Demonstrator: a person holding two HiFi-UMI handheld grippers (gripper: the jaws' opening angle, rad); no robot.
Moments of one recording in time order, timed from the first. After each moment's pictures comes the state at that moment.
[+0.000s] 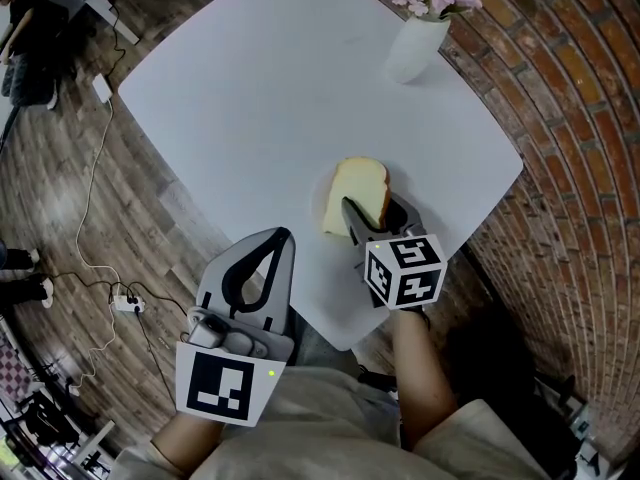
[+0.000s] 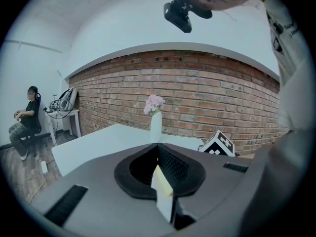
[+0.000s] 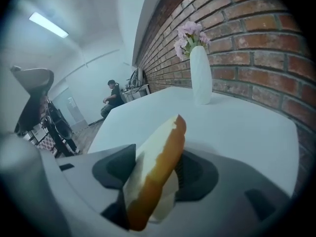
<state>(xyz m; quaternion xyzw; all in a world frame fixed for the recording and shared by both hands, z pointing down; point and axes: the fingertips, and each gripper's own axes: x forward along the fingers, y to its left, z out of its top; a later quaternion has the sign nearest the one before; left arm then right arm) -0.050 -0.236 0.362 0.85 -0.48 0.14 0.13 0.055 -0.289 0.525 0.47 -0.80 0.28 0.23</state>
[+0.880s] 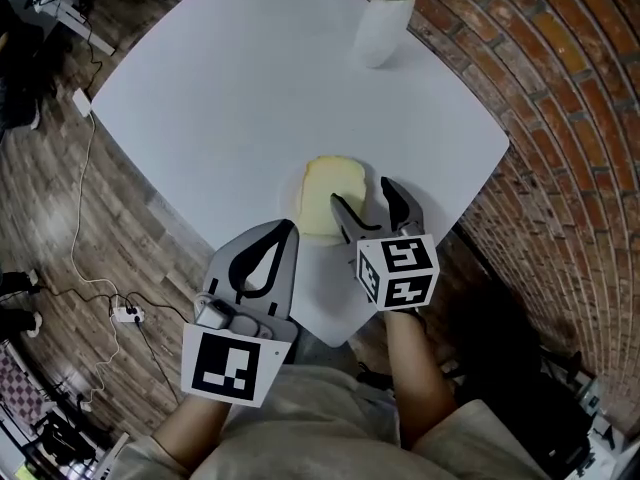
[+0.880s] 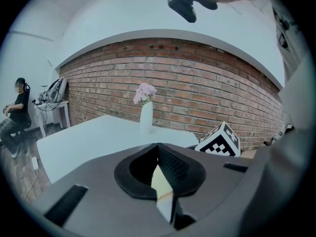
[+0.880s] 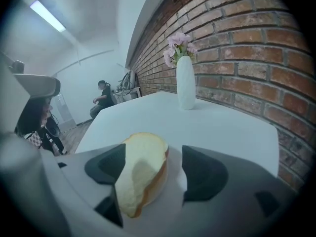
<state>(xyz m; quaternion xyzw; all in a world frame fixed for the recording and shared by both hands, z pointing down) -0.012 -0.246 0.391 0.87 -0.43 0.16 0.16 0.089 -0.288 0.520 0.53 -0.78 0.25 0.23</state>
